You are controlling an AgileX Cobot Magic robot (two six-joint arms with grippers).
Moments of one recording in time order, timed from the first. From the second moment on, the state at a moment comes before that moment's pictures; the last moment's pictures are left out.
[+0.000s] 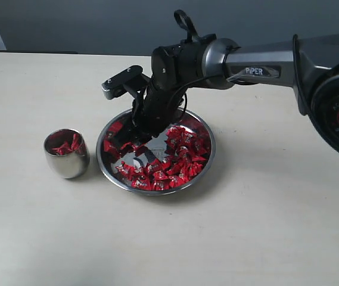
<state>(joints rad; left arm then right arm) -0.01 0.00 0.00 0.04 0.24 -0.06 0.68 2.26 -1.67 0.19 0.69 -0.29</state>
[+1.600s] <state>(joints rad) -0.01 0.00 0.00 0.04 0.24 -0.06 0.68 2.16 -1.67 0.27 0.80 -0.35</state>
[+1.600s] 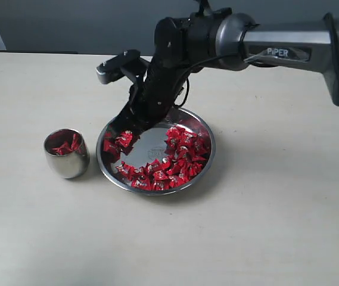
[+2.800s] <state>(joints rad) -0.01 0.00 0.00 0.04 0.24 -0.06 0.79 2.18 -1.67 0.75 0.65 -0.70</state>
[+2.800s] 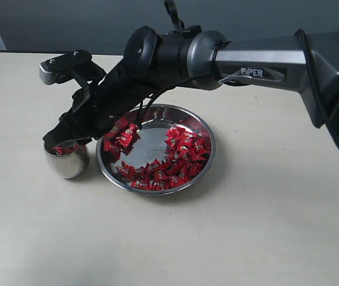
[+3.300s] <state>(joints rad) -0.01 0.00 0.00 0.04 0.24 -0.06 0.67 2.18 -1.67 0.34 0.66 -0.33</state>
